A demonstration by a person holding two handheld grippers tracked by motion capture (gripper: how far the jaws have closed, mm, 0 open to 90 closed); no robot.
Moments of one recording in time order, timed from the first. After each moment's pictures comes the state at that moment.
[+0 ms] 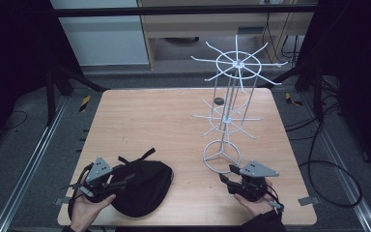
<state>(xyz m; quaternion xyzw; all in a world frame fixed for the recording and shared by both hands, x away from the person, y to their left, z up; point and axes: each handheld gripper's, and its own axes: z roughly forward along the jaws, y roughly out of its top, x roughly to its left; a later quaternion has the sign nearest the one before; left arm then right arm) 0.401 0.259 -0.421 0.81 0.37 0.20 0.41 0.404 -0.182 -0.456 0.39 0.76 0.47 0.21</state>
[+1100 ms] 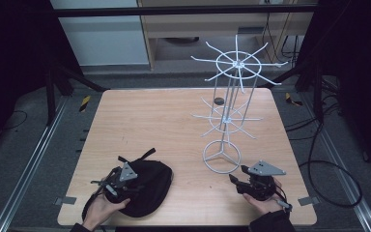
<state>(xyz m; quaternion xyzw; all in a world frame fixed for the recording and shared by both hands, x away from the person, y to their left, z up) 0.426 0.229 -0.475 0.88 0.34 0.16 0.27 0.409 -0.205 -0.469 0.42 0.77 0.43 0.21</state>
